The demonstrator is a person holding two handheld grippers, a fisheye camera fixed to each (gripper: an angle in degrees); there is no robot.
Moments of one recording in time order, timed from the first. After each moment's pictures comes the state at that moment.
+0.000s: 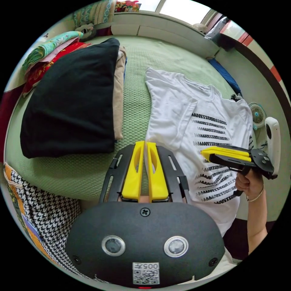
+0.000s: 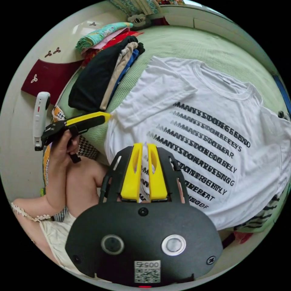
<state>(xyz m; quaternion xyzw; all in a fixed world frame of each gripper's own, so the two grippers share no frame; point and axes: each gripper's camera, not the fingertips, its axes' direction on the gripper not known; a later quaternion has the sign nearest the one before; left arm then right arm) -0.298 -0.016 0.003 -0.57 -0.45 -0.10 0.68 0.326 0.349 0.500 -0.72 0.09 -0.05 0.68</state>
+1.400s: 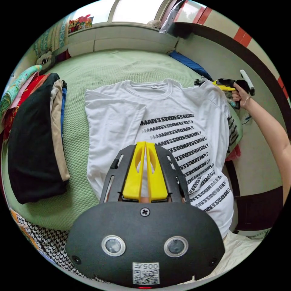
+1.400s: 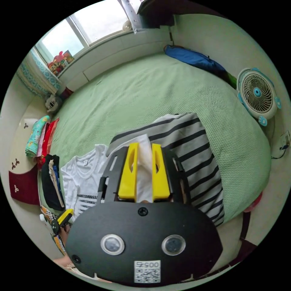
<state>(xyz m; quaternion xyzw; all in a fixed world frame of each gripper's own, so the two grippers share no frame) -0.257 0.040 0.092 -0.61 -0.32 -0.02 0.73 0.559 0.035 0.448 -0.51 0.38 0.06 0.77</state>
